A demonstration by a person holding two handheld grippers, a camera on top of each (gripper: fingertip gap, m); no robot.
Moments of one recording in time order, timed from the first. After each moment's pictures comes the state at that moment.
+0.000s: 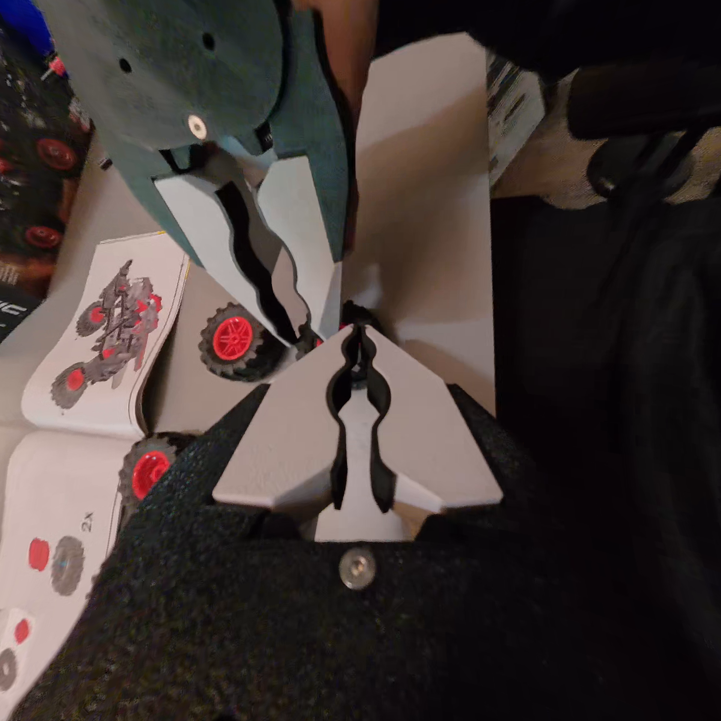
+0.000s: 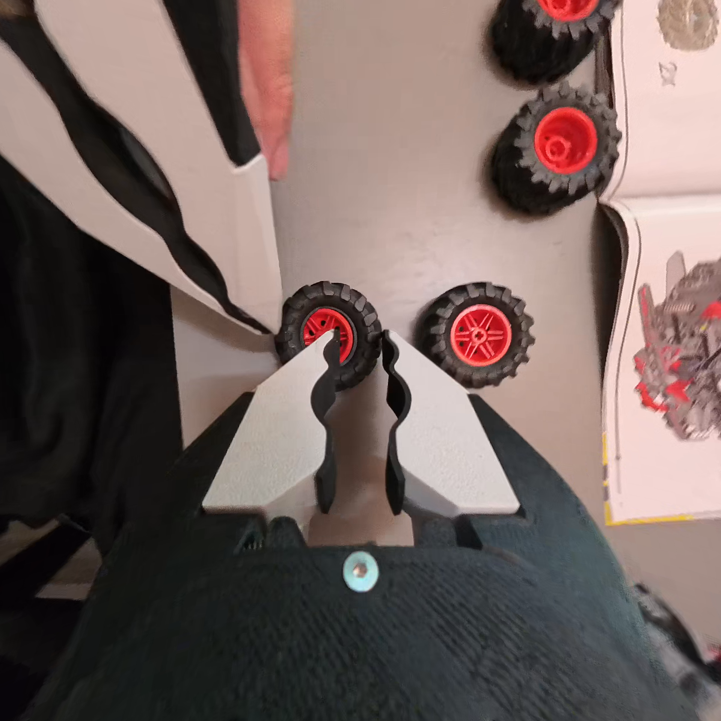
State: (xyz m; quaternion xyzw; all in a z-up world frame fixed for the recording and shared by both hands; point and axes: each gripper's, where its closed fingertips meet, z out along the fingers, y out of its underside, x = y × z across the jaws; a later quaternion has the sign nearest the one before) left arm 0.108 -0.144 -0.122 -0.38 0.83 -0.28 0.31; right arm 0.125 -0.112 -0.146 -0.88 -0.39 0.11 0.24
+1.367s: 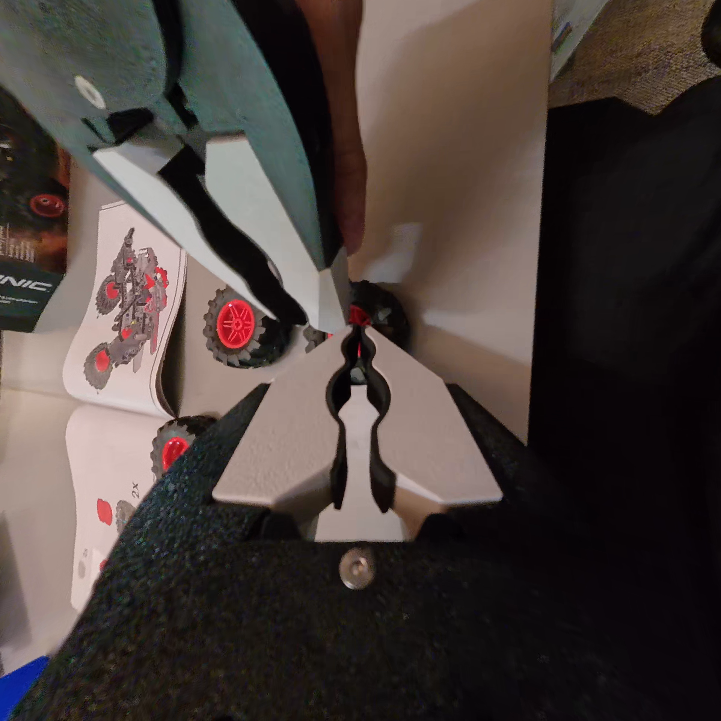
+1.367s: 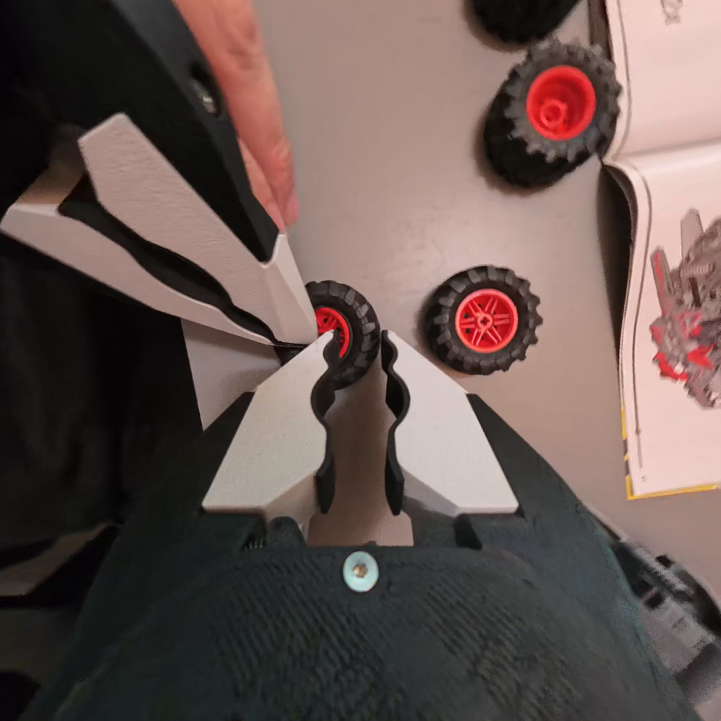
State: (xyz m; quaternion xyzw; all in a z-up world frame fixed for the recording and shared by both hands) left arm 0.118 -0.137 -0.142 -0.38 0.86 -0.17 0.31; right arm 0.125 -0.114 -0.145 -0.90 -0.35 0.10 0.22
